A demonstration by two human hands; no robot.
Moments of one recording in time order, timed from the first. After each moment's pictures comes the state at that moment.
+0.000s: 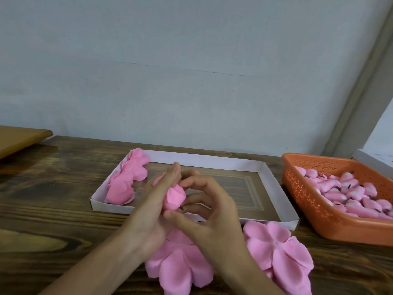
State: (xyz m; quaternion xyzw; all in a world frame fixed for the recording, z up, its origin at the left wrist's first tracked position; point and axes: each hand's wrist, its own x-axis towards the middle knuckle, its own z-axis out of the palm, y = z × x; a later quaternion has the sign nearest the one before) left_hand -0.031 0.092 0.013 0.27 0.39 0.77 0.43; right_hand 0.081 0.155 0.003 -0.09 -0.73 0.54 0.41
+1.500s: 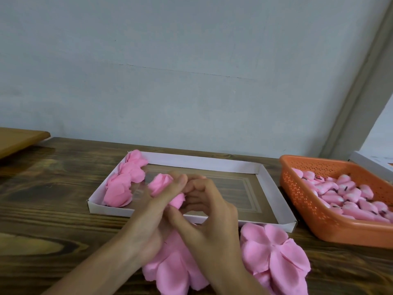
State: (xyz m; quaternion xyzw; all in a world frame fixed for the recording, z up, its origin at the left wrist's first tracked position) left_hand -0.027 0.086 0.015 0.34 0.38 0.76 0.41; right_hand 0.076 0.147 0.000 -0.12 -0.76 0.38 0.51
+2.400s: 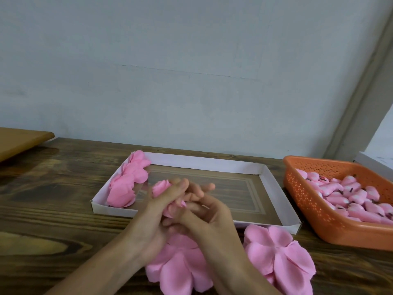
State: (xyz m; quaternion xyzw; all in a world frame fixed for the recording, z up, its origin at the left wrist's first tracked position) left_hand -0.030 0.085 0.015 0.35 0.35 0.73 0.47; right_hand 0.077 0.146 0.003 -0.09 -0.58 0.74 0.33
